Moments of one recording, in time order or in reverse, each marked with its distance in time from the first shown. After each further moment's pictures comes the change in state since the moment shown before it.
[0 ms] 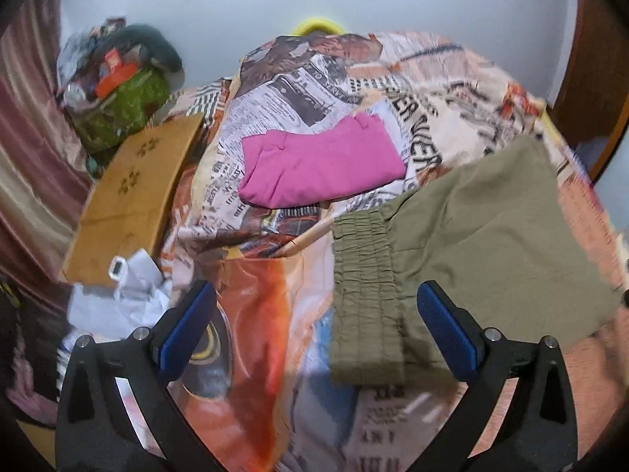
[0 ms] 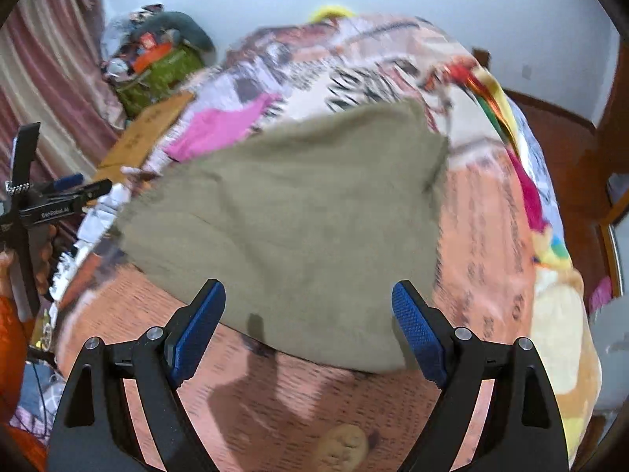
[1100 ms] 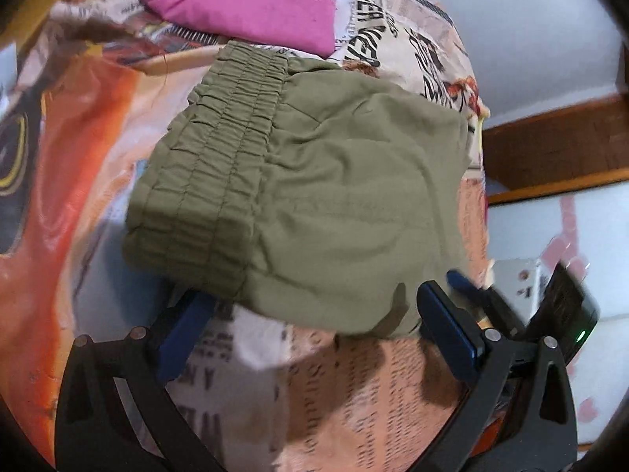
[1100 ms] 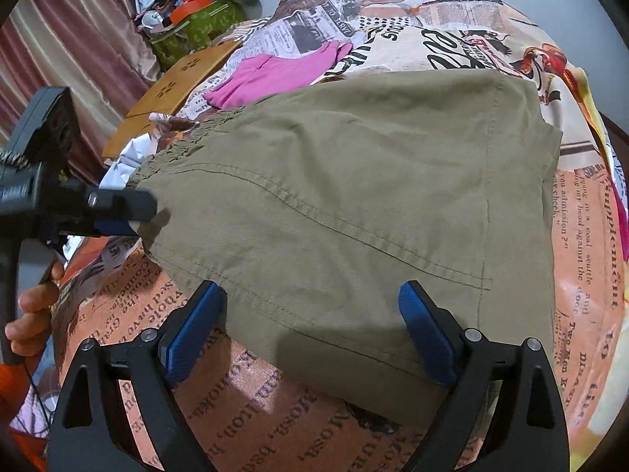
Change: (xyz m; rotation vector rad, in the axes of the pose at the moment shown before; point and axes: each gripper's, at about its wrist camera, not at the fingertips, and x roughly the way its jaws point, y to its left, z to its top) left arm 0.070 -0.020 -0.044 -0.434 0.421 -0.578; right arm 0.082 0.054 0.001 -0.099 0.151 0.109
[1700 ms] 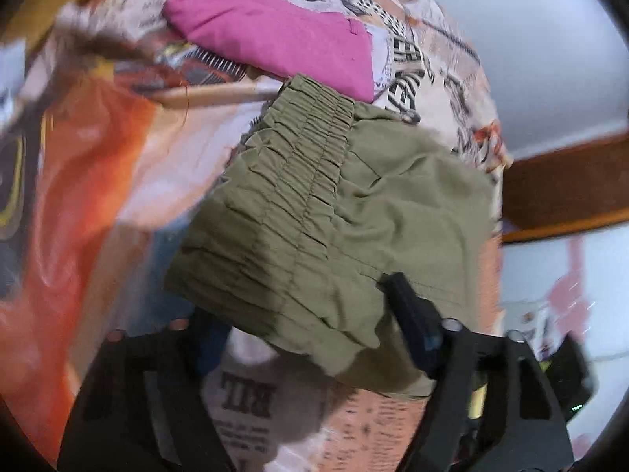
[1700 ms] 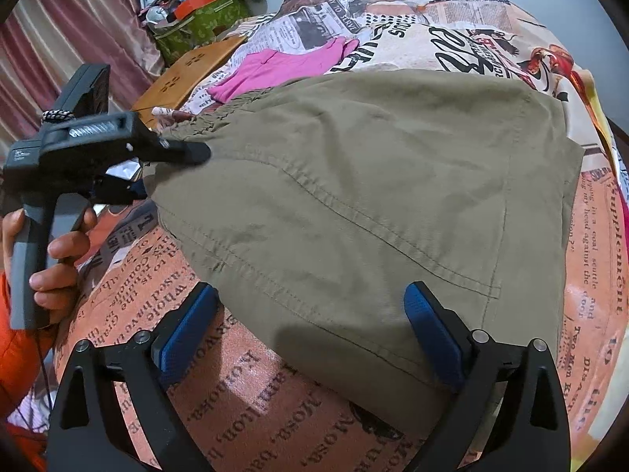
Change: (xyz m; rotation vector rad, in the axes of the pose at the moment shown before) left arm 0.006 0.019 0.033 -0.028 -0.102 0.068; right arm 0.005 0.002 0.001 -0.017 0.012 0.010
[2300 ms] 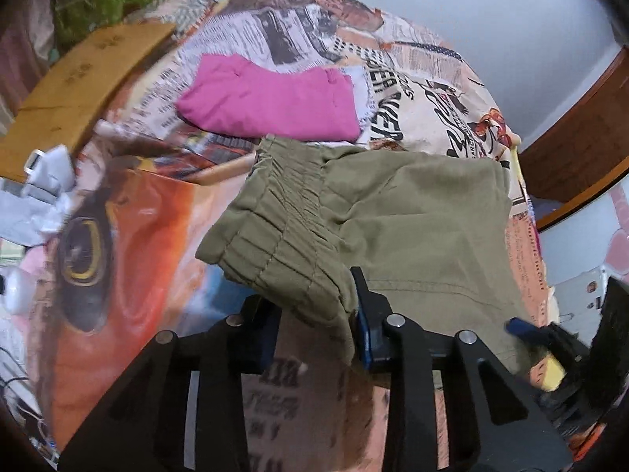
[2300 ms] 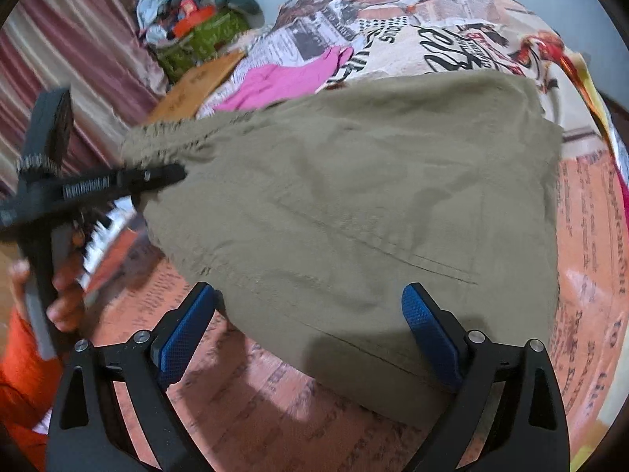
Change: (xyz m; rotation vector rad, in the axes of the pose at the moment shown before) left arm -0.046 -0.035 -0.027 0.220 -0.206 0.224; right arm -0.023 -0.013 -0.002 0.080 -0.034 0.074
